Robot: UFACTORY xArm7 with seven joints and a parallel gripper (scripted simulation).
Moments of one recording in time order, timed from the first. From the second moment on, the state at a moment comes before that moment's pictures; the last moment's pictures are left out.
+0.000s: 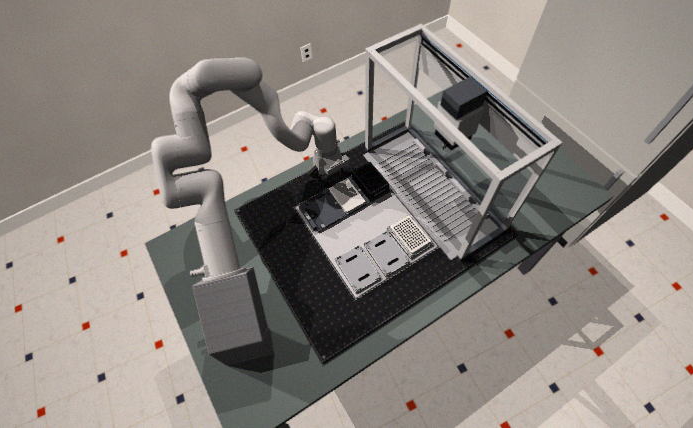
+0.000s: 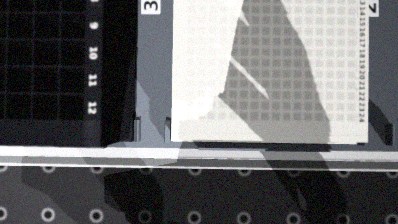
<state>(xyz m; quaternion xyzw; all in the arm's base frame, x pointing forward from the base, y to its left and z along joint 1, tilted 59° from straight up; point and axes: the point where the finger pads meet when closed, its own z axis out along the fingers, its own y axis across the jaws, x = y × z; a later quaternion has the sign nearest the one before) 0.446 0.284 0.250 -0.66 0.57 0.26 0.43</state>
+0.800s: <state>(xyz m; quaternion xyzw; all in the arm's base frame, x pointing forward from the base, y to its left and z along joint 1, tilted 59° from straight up) 0.443 0.287 0.258 -0.66 0.57 0.26 0.42</state>
